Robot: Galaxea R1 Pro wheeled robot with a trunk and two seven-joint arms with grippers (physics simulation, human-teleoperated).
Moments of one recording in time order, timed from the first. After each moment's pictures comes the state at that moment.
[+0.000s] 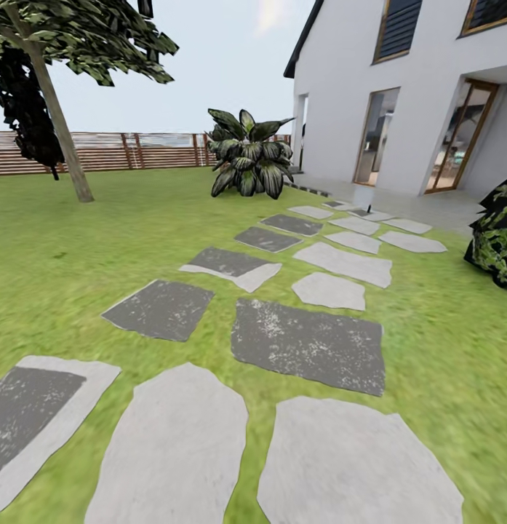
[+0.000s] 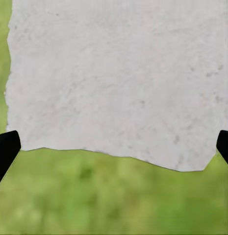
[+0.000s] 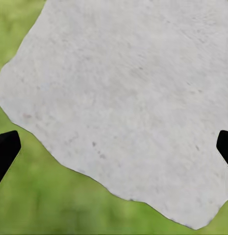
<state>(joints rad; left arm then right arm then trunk) -0.22 0.07 0.10 -0.29 0.00 -0.31 0.00 -0.04 -0.05 -0.02 -0.56 0.01 -0.29 0.01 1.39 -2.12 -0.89</state>
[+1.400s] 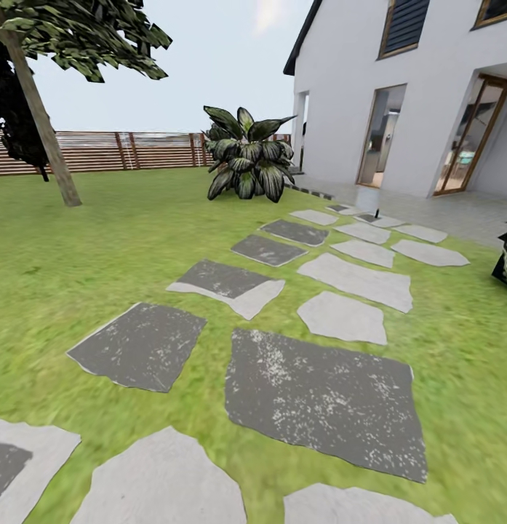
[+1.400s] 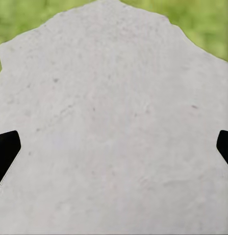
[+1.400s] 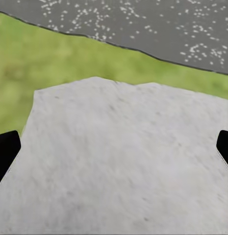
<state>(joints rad) -0.22 0.07 0.10 -0.29 0.00 -0.31 0.00 -0.04 -0.05 -0.02 -0.56 0.01 -0.29 0.00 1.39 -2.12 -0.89</state>
